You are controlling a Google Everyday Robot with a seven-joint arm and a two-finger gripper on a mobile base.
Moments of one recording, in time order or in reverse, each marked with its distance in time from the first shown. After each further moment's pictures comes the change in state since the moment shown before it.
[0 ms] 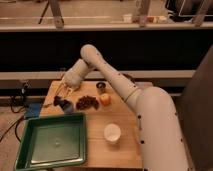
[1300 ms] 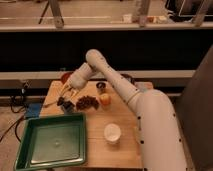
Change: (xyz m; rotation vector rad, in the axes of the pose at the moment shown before) arm 0.029 0.019 0.000 0.040 -0.005 0.105
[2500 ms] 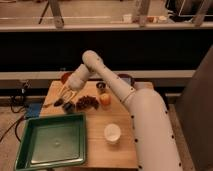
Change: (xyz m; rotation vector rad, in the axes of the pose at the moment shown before) arm 0.013 0.001 0.016 -0.059 0.014 0.083
